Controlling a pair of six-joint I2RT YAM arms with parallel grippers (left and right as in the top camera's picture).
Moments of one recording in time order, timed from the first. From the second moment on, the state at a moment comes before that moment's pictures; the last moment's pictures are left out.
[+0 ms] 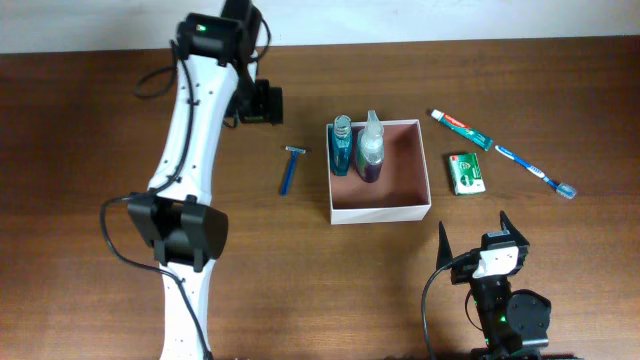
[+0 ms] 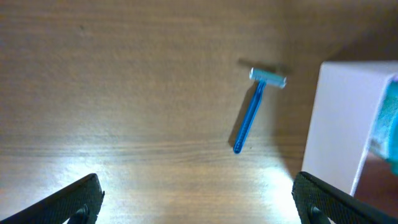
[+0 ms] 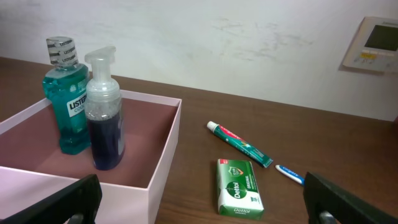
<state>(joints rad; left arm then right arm) -0.25 2.36 2.59 -1.69 -0.04 -0.25 0.04 0.01 0.01 -0.07 -0.05 -0.13</state>
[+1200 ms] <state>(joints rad) -0.21 2.36 2.50 -1.60 -0.24 -0.25 0.04 0.05 0.11 -0.04 0.00 -0.13</state>
